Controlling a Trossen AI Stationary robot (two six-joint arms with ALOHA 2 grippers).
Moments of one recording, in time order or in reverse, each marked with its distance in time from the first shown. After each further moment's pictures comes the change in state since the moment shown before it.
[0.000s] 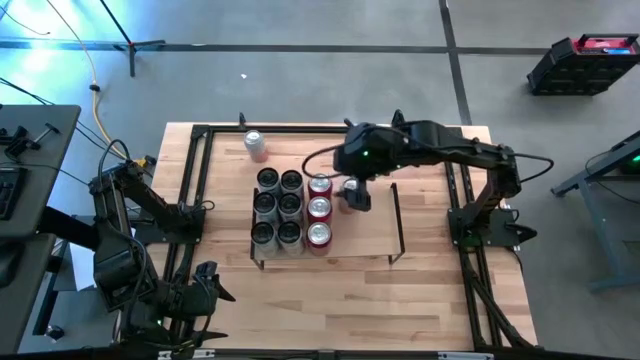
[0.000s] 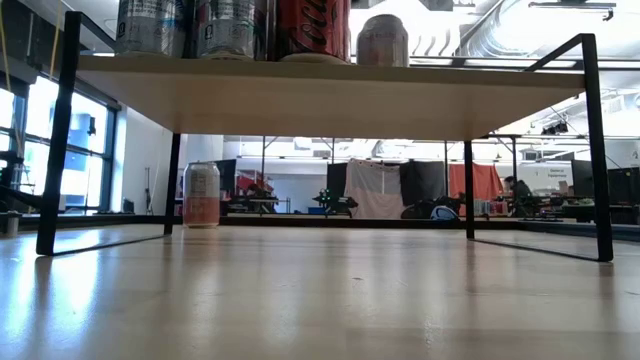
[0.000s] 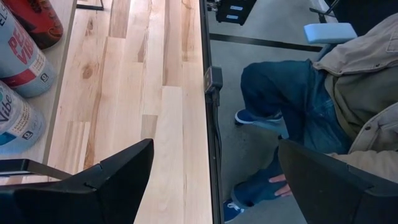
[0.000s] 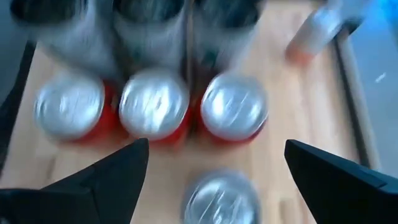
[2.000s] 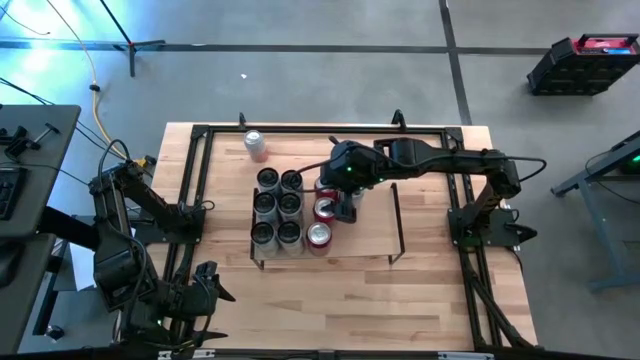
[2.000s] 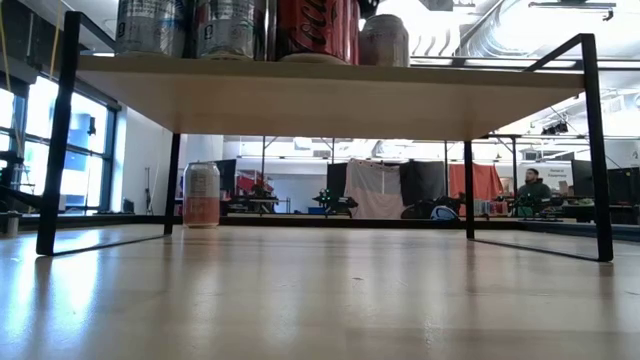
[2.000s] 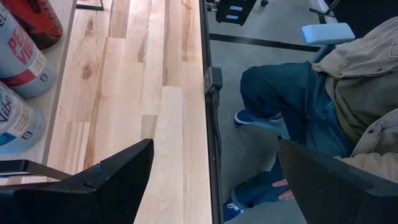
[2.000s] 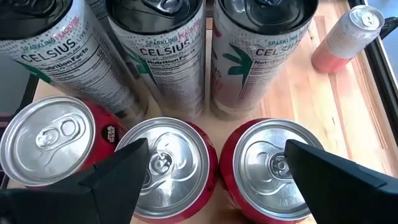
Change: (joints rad) left arm 0.000 0.000 0.000 0.002 0.000 0.000; right arm 0.018 0.003 -0.223 0.251 -0.059 0.053
